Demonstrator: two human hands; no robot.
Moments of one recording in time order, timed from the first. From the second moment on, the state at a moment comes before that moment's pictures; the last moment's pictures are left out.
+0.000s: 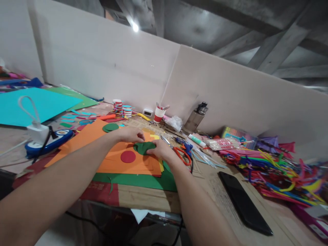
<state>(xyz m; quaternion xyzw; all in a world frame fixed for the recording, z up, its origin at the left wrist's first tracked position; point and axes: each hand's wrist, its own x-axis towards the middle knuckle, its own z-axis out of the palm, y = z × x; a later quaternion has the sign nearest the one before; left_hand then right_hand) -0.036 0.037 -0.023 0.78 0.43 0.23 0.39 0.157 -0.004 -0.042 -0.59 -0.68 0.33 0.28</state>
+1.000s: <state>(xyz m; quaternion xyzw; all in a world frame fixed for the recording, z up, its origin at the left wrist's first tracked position) -0.003 0.014 -0.013 0.64 0.36 0.46 0.51 0.156 0.001 -0.030 -0.47 -0.58 0.36 0.56</state>
